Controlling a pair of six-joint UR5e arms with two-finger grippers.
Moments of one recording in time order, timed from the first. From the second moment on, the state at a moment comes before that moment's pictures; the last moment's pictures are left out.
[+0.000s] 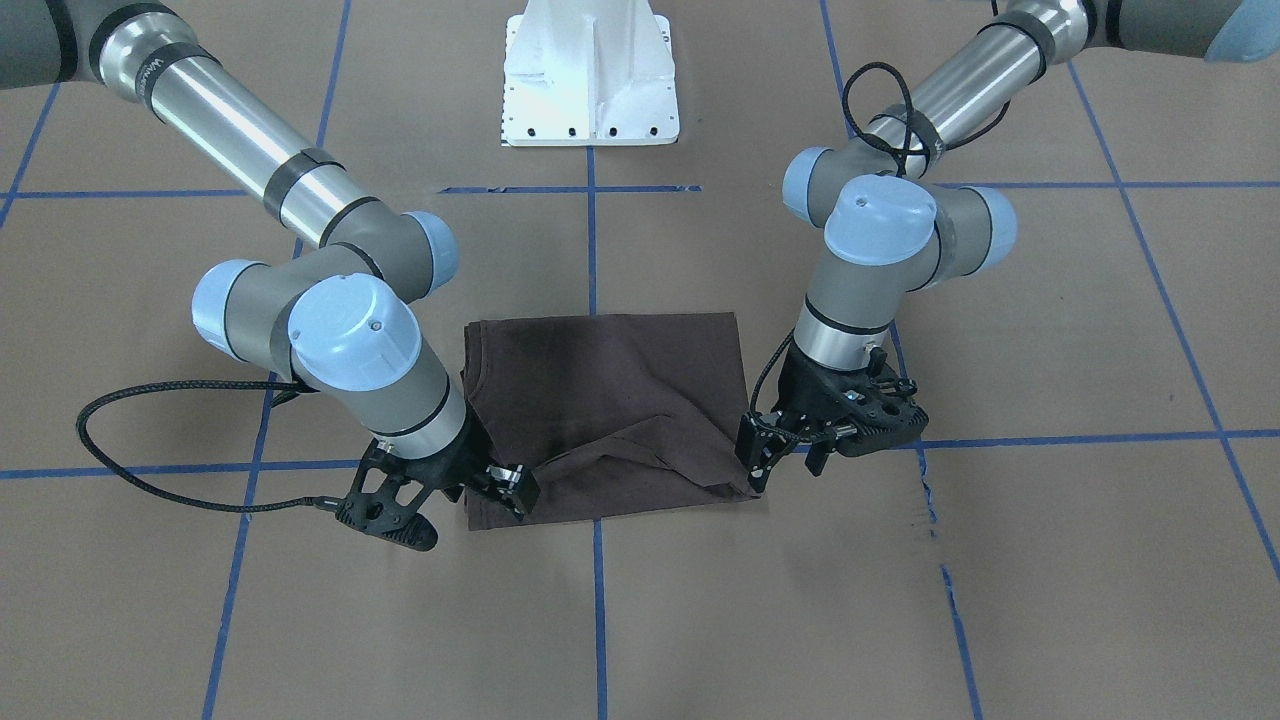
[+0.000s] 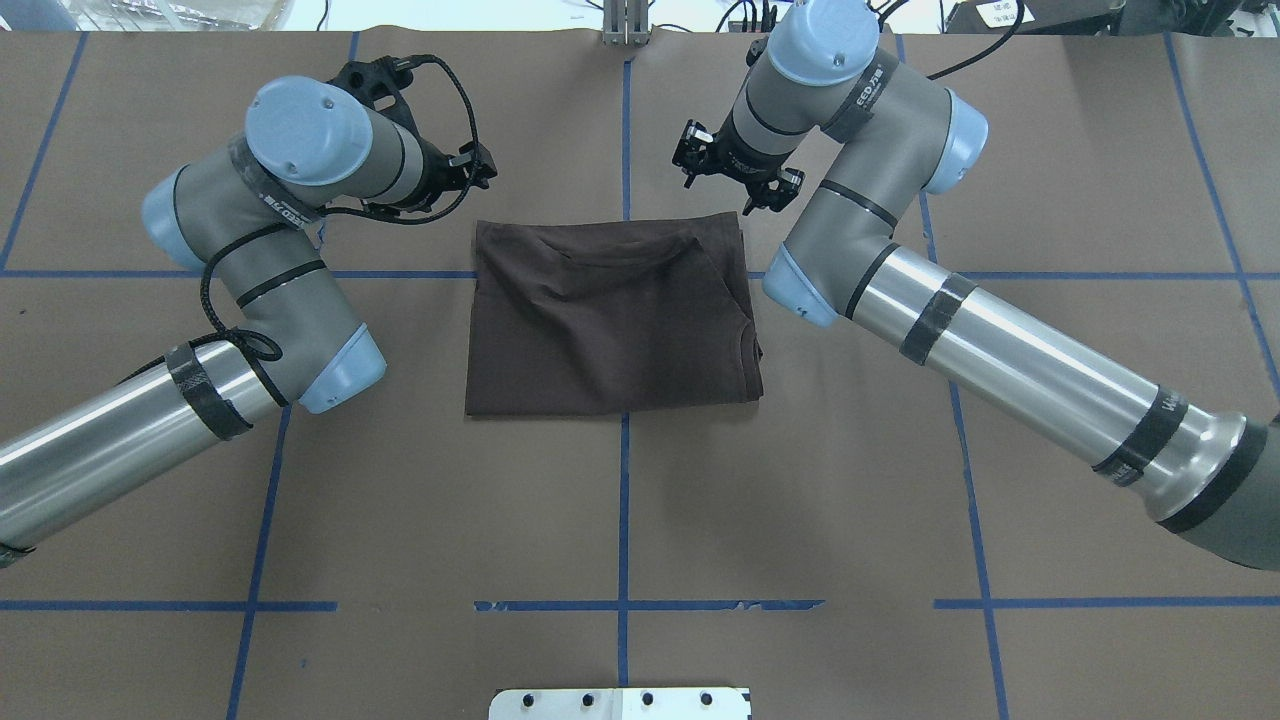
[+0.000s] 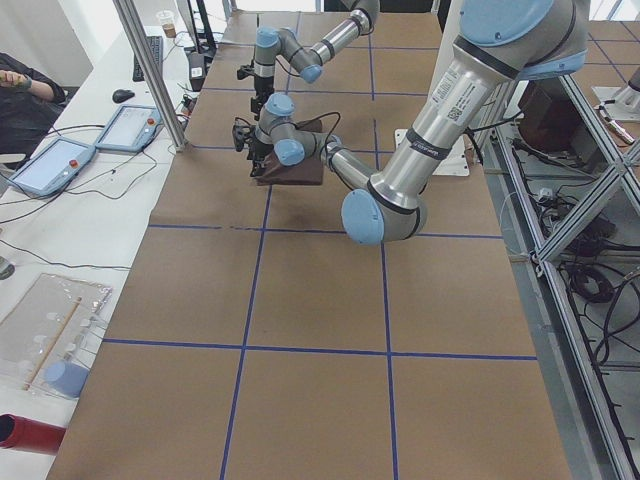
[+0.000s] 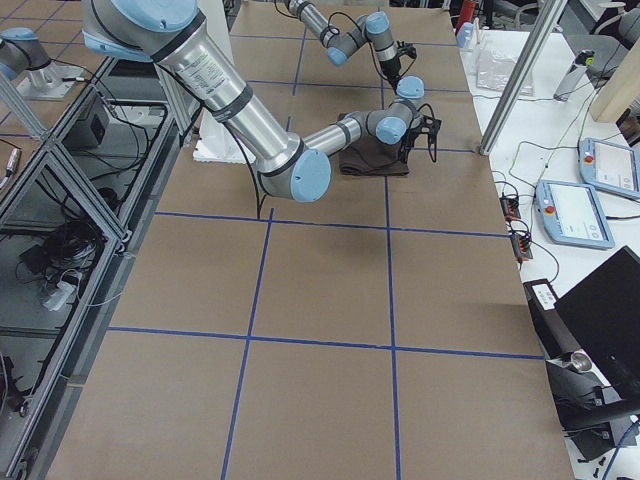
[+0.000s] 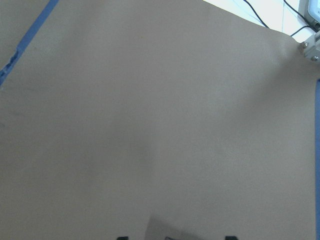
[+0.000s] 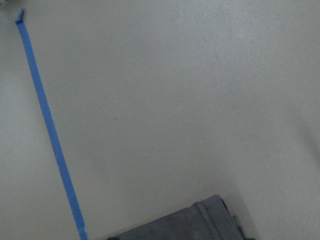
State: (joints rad) left arm -0.76 -2.23 -1.38 -2.09 -1.74 -1.43; right arm 0.81 -0.70 1.10 -1.10 2.03 1.45
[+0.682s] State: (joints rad) left arm -0.97 -2.05 -1.58 -1.97 -1.92 -1.05; right arm 0.99 -0.91 1.36 -1.38 2.11 0.98
